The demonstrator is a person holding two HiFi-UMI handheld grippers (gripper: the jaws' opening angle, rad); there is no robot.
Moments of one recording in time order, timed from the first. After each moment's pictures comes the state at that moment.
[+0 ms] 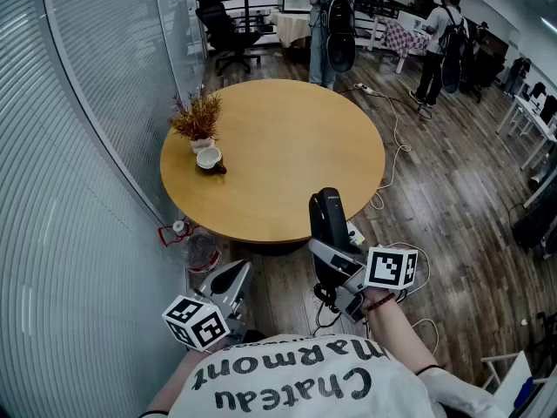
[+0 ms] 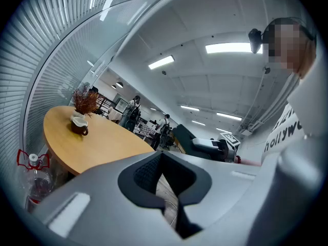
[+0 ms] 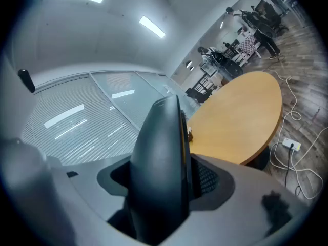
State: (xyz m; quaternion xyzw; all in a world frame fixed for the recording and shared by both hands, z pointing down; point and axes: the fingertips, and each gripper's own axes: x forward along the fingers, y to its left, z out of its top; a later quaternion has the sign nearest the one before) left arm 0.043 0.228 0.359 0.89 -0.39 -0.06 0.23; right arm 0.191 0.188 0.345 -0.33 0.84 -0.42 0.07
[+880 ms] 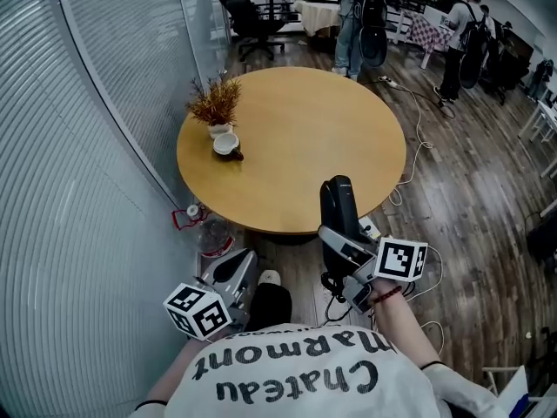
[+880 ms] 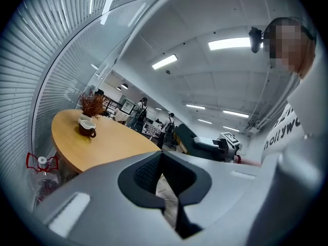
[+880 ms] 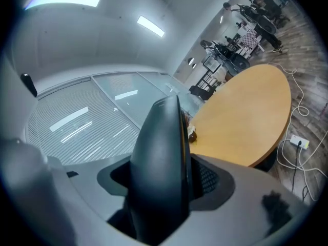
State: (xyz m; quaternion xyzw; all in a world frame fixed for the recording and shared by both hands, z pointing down) left arm 0.044 0.231 0.368 0.88 -0.42 -0.05 0.22; right arm 0.199 0.179 0.355 -0.30 0.85 -0.42 0.08
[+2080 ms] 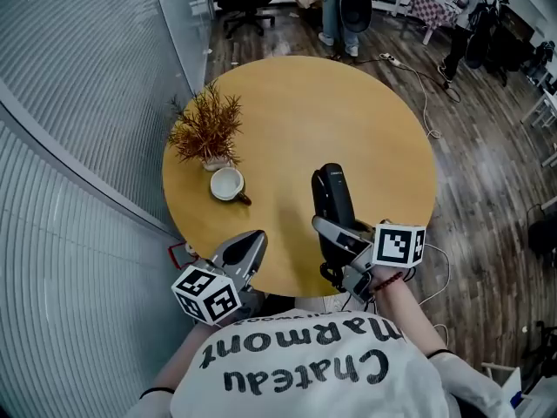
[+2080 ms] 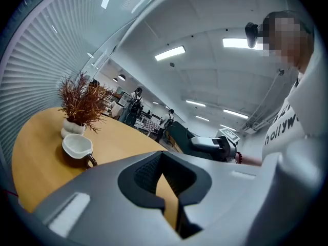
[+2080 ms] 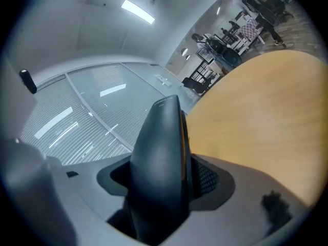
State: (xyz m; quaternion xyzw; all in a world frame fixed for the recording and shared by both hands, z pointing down) left arm -0.005 -0.031 0.390 0.89 -0.38 -0.03 0.25; right arm 0.116 -0.062 0.385 -0.31 0.83 -0.46 0.04
